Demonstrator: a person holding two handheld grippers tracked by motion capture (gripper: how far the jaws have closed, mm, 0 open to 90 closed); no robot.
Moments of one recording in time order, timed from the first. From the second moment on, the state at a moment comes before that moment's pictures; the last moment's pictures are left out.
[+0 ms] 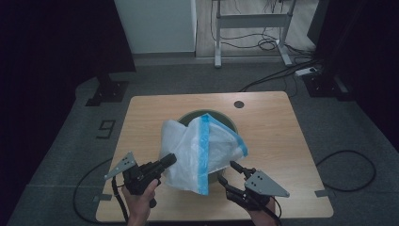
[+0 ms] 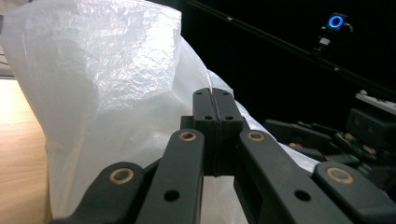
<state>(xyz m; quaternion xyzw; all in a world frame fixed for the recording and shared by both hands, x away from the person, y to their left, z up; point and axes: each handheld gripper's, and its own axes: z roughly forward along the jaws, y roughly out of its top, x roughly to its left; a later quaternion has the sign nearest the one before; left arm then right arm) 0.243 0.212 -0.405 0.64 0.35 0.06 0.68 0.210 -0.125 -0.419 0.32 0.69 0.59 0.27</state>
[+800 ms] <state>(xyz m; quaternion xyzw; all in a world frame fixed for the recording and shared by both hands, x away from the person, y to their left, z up) 0.235 0.200 -0.433 0.68 0.36 0.07 0.63 0.212 -0.103 -0.418 0.30 0.71 0.59 0.25</state>
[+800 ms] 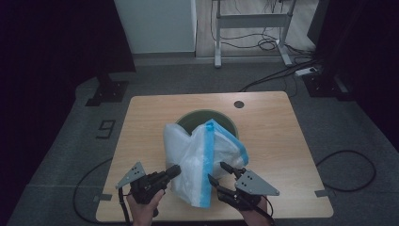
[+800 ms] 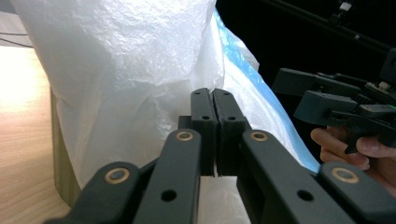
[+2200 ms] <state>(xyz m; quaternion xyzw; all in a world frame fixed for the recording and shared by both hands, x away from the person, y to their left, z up) 0.257 0.183 -0.394 0.69 0.32 0.05 0.65 0.211 -0.109 -0.413 0.30 0.70 0.59 0.28</state>
